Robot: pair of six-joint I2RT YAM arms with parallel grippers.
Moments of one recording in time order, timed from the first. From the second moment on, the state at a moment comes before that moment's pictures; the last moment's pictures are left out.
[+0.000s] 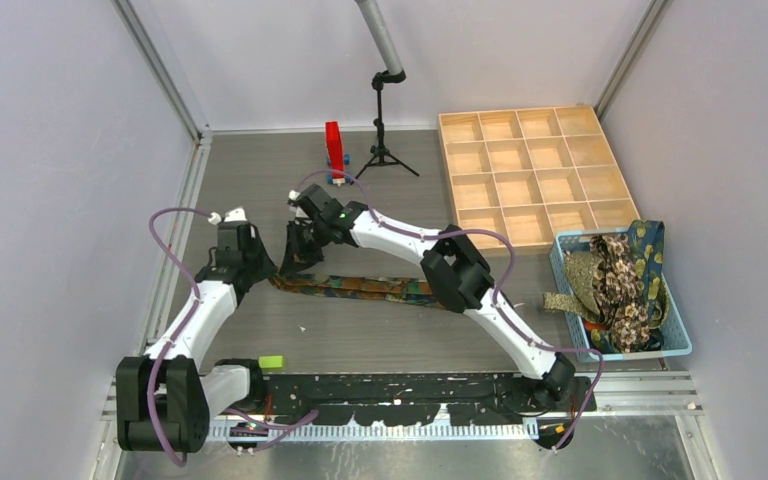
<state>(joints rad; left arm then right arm) -0.03 1.09 0.57 -0.28 -0.07 -0.41 0.94 2.53 2.18 -0.44 -0.54 0.83</state>
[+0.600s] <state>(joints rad) -0.08 1.10 0.60 -0.29 -0.11 -0.41 0.94 2.64 2.30 -0.43 -0.58 0.88</state>
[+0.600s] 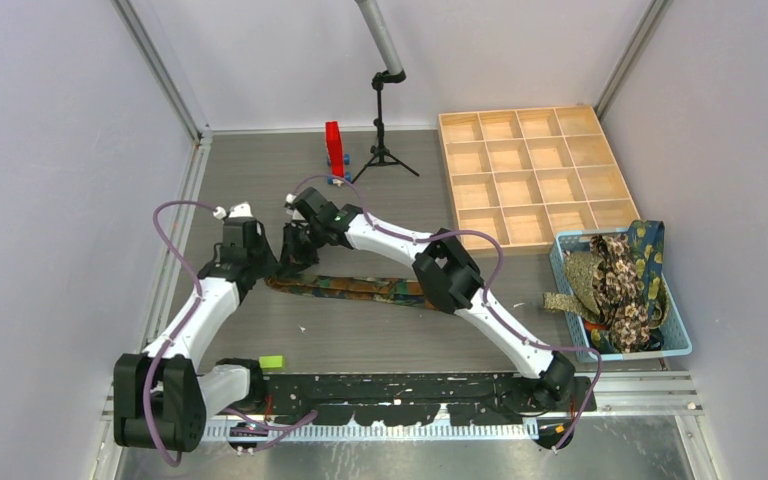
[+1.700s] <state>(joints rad) -0.31 1.21 0.59 -0.24 -0.24 -0.45 0.83 2.30 1.81 -0.41 -0.52 0.77</state>
